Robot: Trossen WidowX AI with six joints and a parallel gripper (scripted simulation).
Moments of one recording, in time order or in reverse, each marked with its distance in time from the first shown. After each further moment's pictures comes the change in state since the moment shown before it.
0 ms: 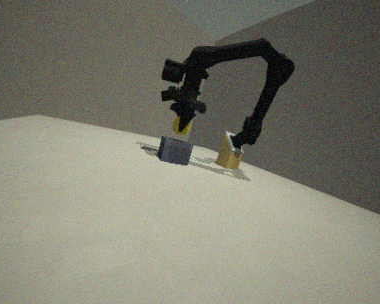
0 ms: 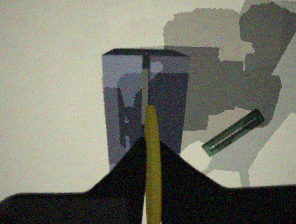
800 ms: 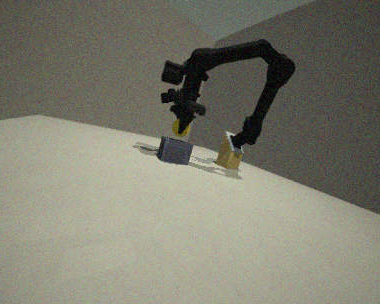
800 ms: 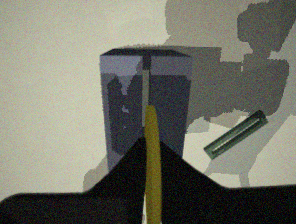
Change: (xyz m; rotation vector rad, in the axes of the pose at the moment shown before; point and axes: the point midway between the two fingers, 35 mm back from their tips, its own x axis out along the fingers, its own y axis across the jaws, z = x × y) arm 0.007 0.000 0.000 0.004 -0.002 -0.004
